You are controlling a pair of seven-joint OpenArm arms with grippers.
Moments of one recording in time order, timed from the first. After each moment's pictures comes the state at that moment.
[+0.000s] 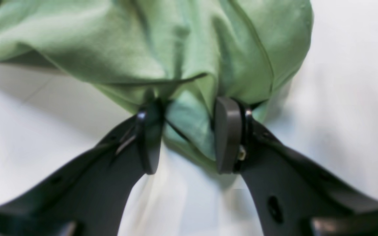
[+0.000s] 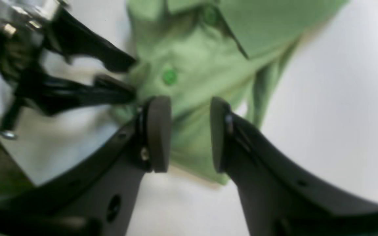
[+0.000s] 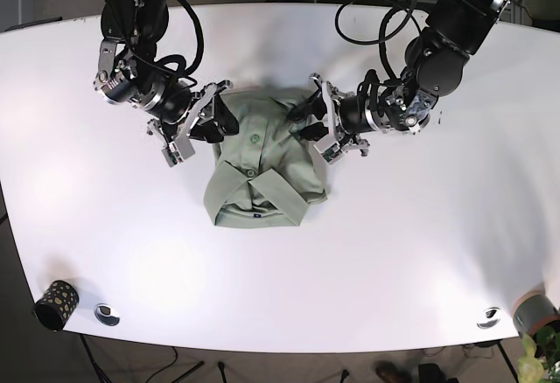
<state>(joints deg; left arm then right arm) -10.3 -17.5 34.3 73.9 -28.3 -31.3 24.2 -7.3 5.0 13.9 102.3 34.8 36.2 -58.8</state>
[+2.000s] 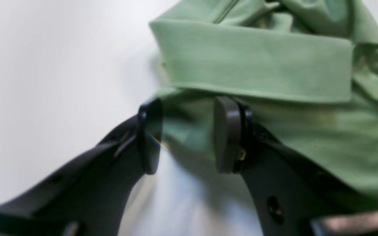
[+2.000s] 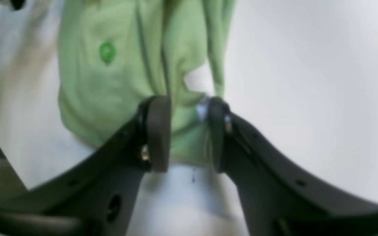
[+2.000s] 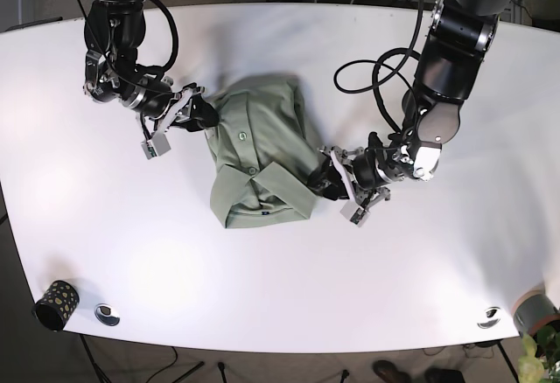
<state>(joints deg) -23.7 -11.1 24.0 52.6 -27.3 -31.0 20.3 -4.3 13.6 12.4 82.9 40.8 35.8 -52.1</state>
